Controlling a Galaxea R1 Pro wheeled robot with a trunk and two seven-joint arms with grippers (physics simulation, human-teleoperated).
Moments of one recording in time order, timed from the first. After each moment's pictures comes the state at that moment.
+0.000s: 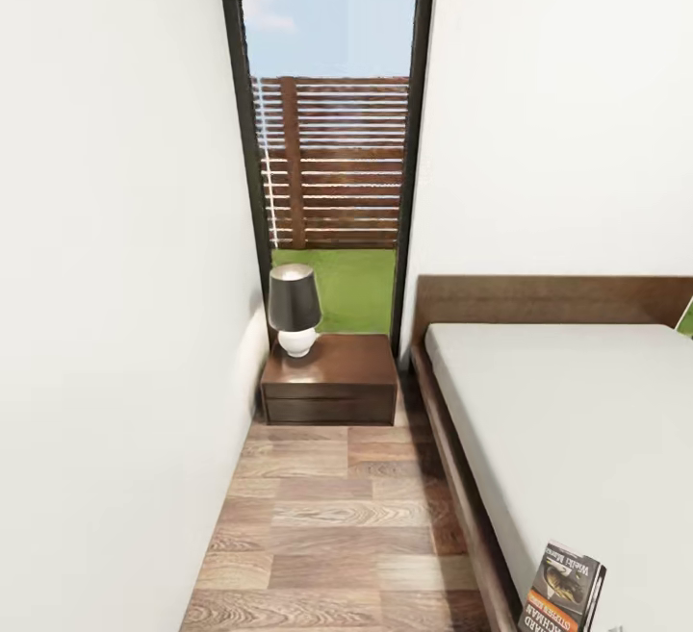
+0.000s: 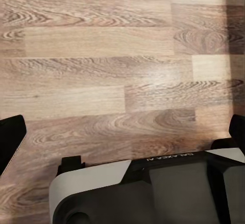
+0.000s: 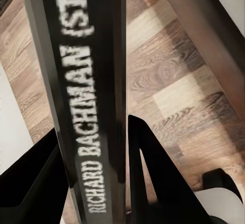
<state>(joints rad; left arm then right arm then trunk) -0.30 0.04 -0.08 -0.02 0.12 -0.23 -0.26 -0.46 -0.38 0.06 0.08 -0.71 0.13 0.65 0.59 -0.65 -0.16</state>
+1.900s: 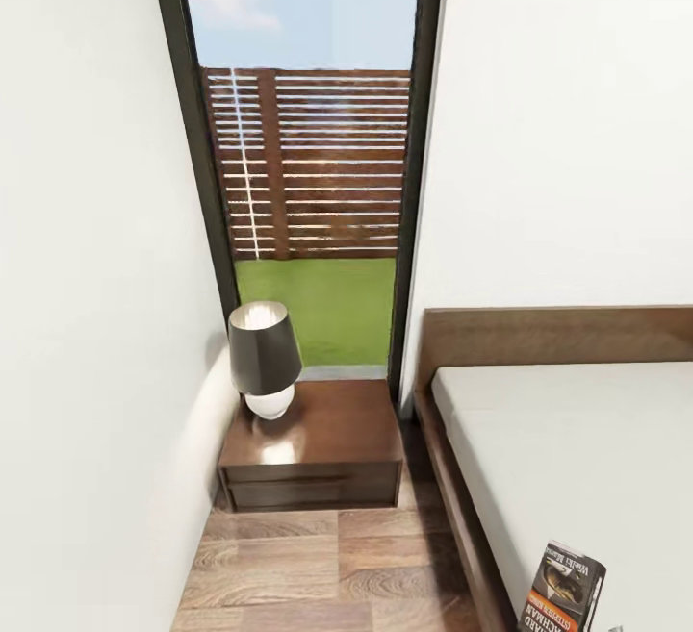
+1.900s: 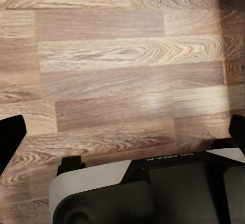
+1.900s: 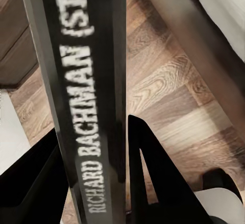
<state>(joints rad) -0.30 0.04 -0.08 -0.02 0.12 -0.23 -0.26 -0.46 -0.38 0.06 0.08 -0.71 0.13 0.65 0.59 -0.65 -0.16</state>
